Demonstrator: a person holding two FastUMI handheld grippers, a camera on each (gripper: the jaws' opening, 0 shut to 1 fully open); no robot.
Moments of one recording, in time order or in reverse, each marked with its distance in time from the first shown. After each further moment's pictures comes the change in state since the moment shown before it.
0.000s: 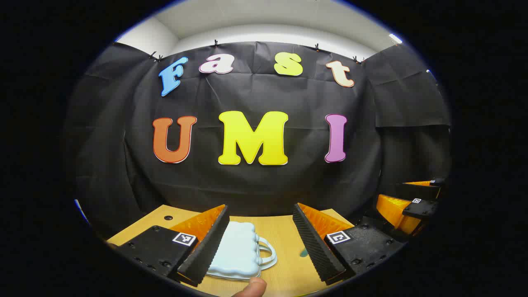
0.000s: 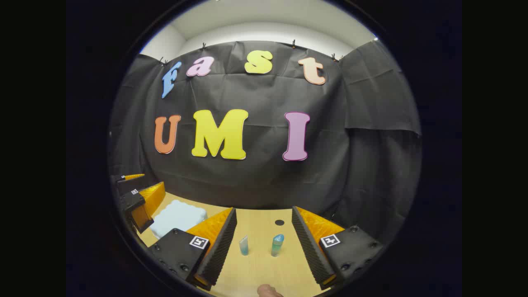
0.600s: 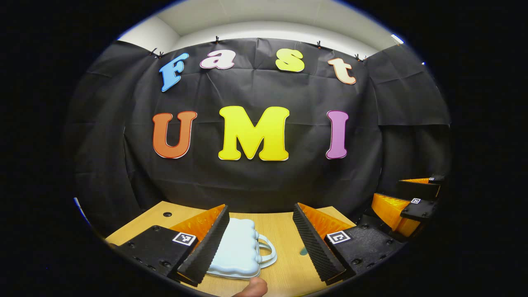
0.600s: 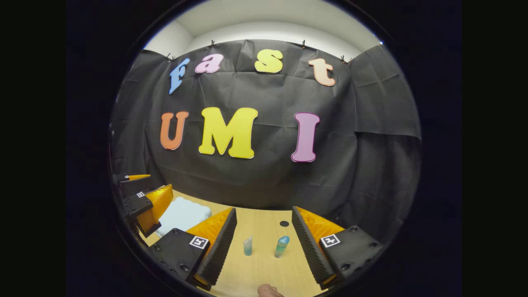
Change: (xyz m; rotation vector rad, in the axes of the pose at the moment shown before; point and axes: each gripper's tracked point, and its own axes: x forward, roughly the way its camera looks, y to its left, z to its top) left arm 0.004 0.008 -0.010 -0.002 0.019 0.025; right arm 0.004 0.021 0.000 -0.047 0.004 0.059
